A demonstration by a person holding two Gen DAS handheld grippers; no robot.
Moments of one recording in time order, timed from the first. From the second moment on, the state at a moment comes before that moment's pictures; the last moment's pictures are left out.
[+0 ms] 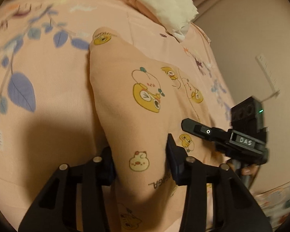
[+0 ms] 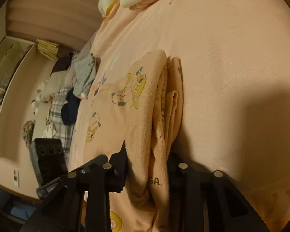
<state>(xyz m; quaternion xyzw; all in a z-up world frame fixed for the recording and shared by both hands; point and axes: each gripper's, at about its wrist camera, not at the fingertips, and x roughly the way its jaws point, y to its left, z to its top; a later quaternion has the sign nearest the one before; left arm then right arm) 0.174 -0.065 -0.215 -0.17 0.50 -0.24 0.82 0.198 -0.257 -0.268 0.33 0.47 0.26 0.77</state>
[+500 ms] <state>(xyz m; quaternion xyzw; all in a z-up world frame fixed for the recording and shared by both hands) 0.145 -0.050 -0.137 -0.11 0.41 -0.22 0.88 0.179 -0.220 -0.197 0.25 0.41 0.25 0.84</state>
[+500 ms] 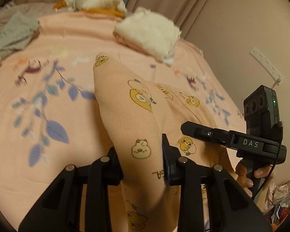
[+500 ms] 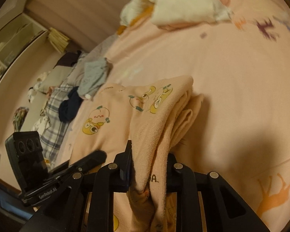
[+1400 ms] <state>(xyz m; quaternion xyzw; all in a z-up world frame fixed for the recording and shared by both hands) 0.078 0.084 -0.074 -0.10 0.33 -0.10 0.93 0.168 -0.050 -0.123 0.11 0.37 0.33 0.86</state>
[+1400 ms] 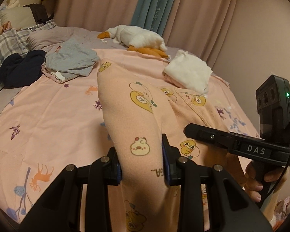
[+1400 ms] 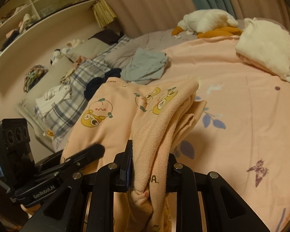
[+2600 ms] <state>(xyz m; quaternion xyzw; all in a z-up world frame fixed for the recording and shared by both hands) 0.116 0.121 -0.198 -0.12 0.43 -0.04 0.90 0.189 -0.043 -0.228 0.07 0.44 0.27 0.85</state>
